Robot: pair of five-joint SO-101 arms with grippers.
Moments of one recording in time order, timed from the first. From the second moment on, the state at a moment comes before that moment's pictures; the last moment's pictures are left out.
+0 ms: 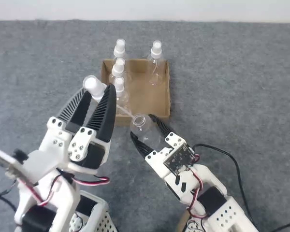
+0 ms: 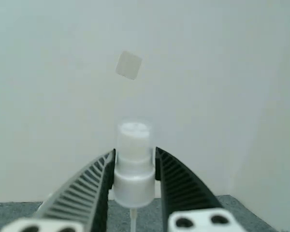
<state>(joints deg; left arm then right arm) 17.2 -89.8 50.2 42.3 20.7 -43.1 -96.6 95.3 17.7 10.7</state>
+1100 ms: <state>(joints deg) 18.9 -89.6 51.9 42.3 19.4 -43.0 -96.6 95.3 17.7 10.7</state>
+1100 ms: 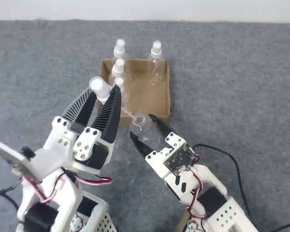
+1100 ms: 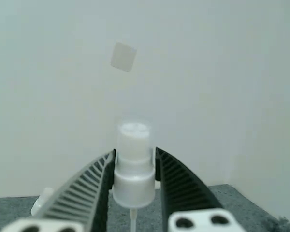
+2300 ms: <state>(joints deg) 21.5 -89.5 63.3 42.2 15.2 -43.1 -96.6 95.3 17.6 10.7</state>
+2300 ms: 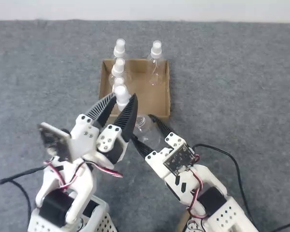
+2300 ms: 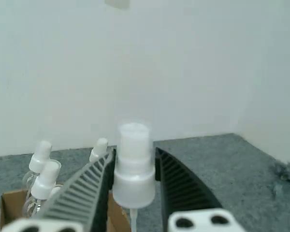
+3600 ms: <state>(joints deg) 15.9 -89.5 59.4 56.8 12.7 -41.8 -96.6 95.3 17.7 10.8</state>
